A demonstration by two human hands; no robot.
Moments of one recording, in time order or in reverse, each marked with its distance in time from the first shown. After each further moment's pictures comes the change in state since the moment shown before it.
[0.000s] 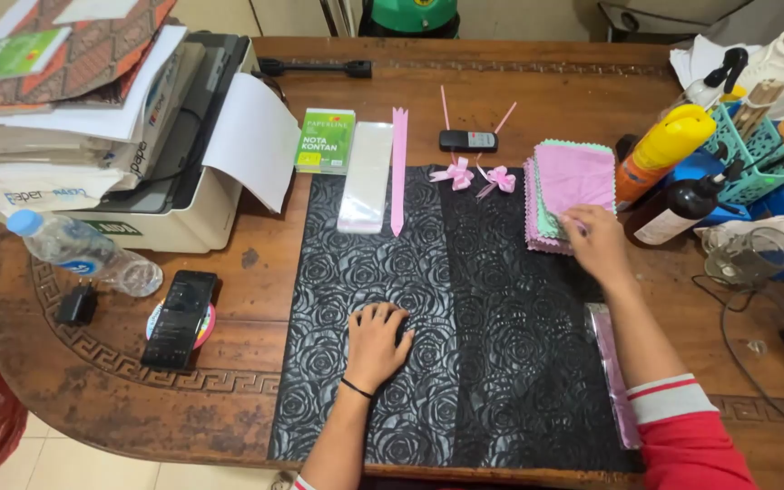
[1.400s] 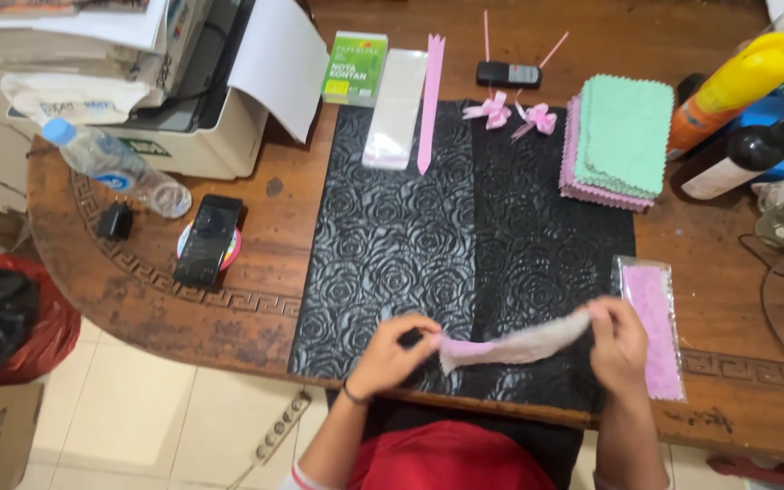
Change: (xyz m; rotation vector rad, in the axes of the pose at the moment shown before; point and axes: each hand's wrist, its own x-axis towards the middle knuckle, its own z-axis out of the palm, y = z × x) left_hand -0.094 0.052 -0.040 -1.105 0.074 -0.018; right_hand -0.224 -0.107 -0.070 0.579 0.021 0.310
